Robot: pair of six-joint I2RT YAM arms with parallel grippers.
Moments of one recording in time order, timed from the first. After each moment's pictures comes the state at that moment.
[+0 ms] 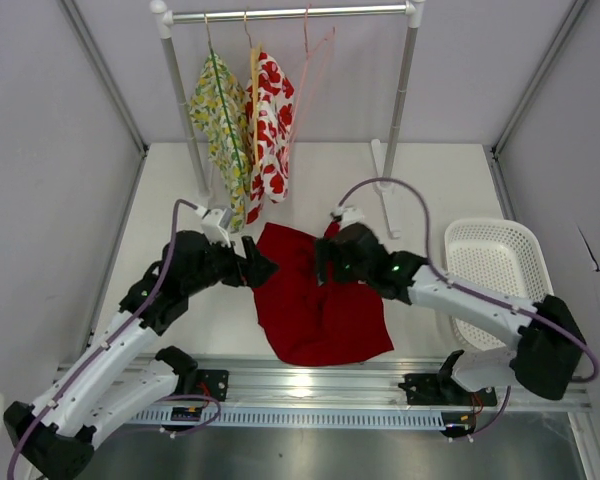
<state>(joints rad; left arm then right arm) -0.51 0.73 0.76 -0.44 0.18 -0.48 0.98 1.39 0.96 -0.32 0.23 0.53</state>
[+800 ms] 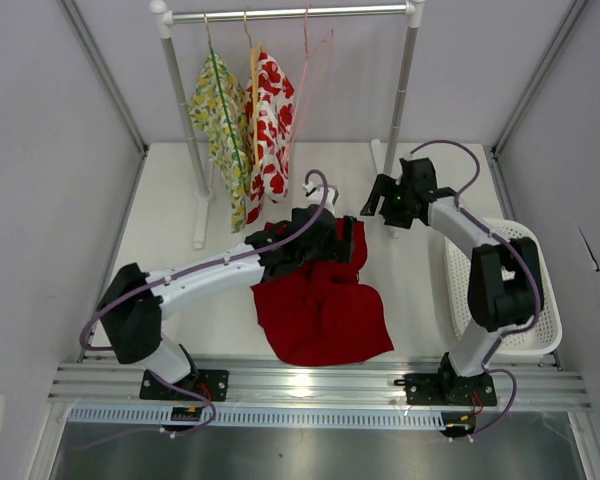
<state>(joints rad) -0.94 1.52 1.18 -0.26 -0.29 -0.56 0.24 1.68 1.22 -0.37 -0.19 0.52</state>
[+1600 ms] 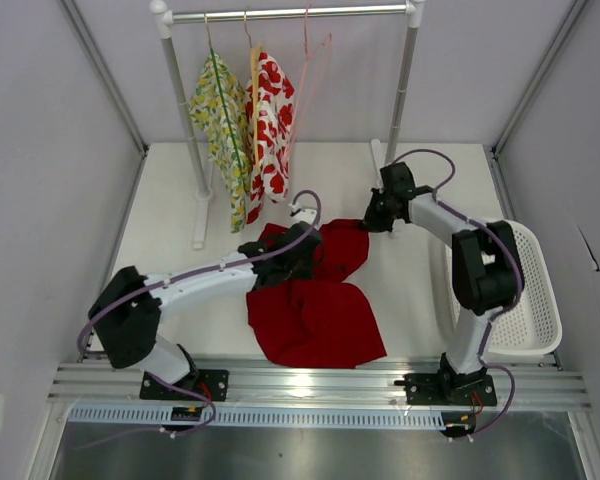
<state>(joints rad) -0.92 1.55 1.05 -0.37 -0.35 -0.52 0.31 1.92 1.35 -0.41 -0.19 0.61</state>
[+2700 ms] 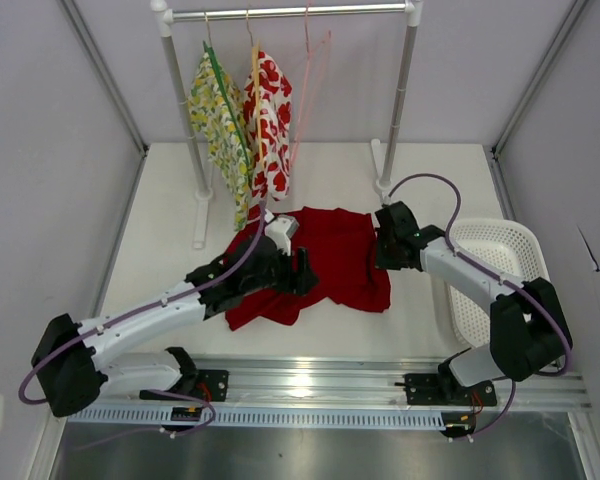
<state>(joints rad) -0.83 1.13 0.78 -0.22 0.00 -0.52 0.48 1.45 0.96 -0.54 0.13 0.50</state>
